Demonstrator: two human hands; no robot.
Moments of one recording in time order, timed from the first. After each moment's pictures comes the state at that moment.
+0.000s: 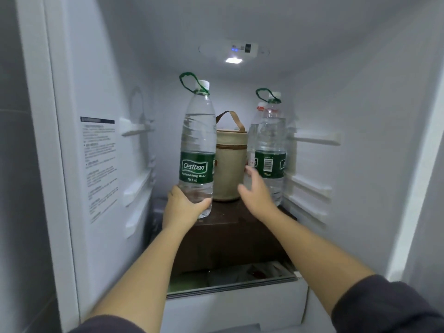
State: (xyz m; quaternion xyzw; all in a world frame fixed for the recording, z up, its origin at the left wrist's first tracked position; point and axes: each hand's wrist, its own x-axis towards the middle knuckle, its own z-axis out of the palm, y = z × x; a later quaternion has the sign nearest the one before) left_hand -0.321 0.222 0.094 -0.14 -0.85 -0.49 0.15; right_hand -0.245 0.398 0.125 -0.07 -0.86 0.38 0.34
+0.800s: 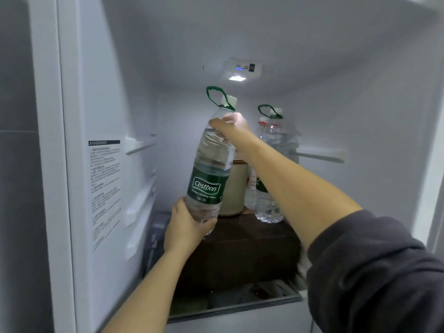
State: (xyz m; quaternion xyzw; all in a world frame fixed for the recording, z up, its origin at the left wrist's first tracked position) left_hand -0.322 0.222 0.088 -0.19 -0.81 -0.52 0.16; right_hand -0.274 0.341 0.299 -0.03 -0.81 0.49 0.32
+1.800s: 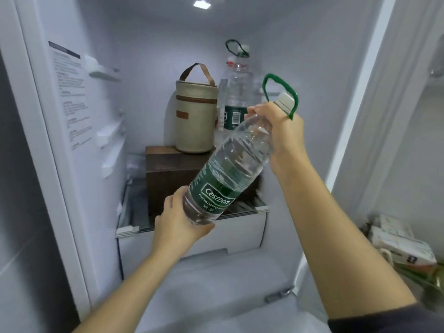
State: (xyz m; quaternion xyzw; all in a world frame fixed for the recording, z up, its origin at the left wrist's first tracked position) left_hand -0.170 0.189 0.002 -0.30 -0.83 -0.47 0.11; right_hand -0.065 0.335 0.190 -0.07 -0.63 0.63 0.45
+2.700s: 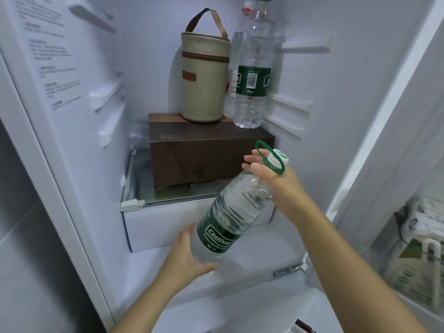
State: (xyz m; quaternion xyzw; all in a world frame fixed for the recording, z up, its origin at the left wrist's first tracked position) left_hand -0.168 0.170 -0.129 -0.31 -0.81 -0.48 -0.10; right_hand -0.076 0.364 0.047 -0.11 -0.72 0.63 0.27
